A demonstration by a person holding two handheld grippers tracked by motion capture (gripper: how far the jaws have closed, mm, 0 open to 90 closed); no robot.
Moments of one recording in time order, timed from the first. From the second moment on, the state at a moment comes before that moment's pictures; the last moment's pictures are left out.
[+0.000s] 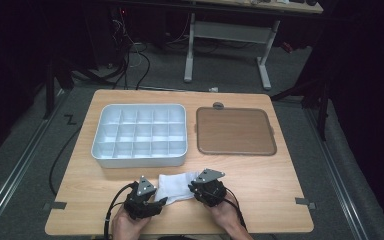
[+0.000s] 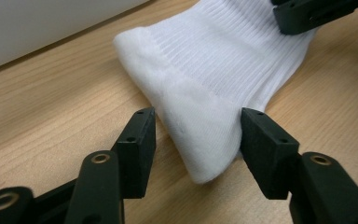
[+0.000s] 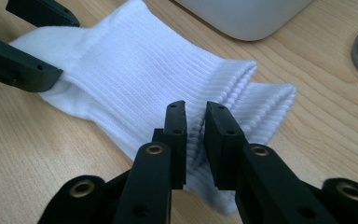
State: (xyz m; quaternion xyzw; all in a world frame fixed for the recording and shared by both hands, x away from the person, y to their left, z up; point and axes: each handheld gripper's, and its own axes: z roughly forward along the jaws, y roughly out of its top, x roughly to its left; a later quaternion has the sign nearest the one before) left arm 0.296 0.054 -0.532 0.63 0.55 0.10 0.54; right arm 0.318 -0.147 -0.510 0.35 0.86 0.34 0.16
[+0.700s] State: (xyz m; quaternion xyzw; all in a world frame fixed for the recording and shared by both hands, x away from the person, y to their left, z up) left arm 0.297 0.054 -0.535 0.64 0.55 0.11 0.53; right arm 0.318 -0.155 -0.511 0.34 0.86 0.34 0.17
